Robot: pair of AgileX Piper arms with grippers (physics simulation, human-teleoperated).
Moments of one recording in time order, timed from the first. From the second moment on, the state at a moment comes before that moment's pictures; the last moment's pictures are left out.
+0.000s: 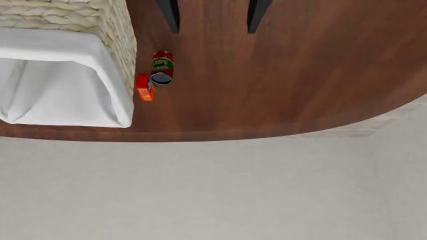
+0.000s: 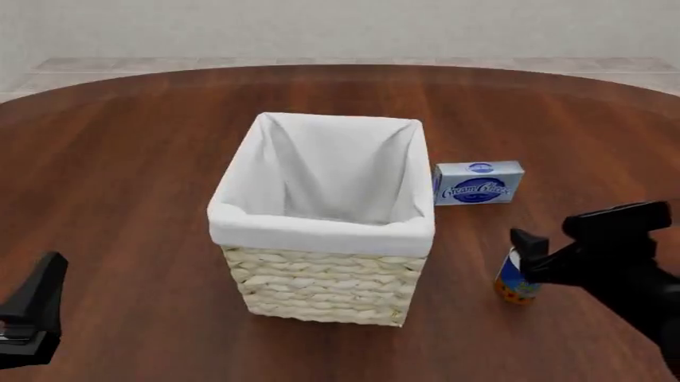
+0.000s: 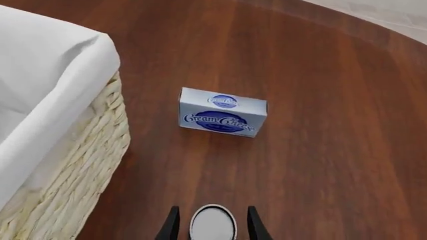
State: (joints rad) left arm 0.00 0.00 0.00 0.00 0.00; right arm 0.11 1.11 -0.23 -0.37 -0.13
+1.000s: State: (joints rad) left arm 0.00 0.00 0.00 0.00 0.00; right arm 0.10 1.28 -0.19 -0.48 -0.14
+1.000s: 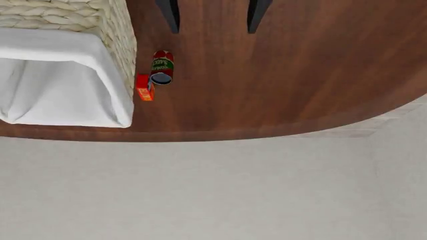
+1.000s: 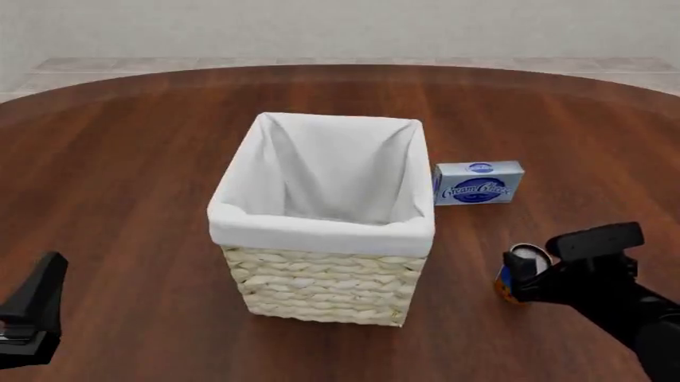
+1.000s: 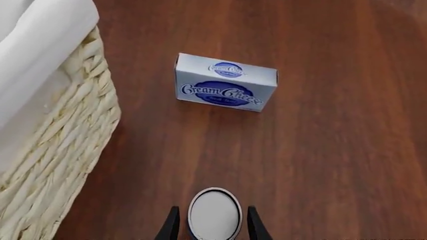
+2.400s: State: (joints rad) left arm 0.00 0.00 0.00 0.00 0.00; right arm 0.09 1.50 -0.16 -0.67 -0.15
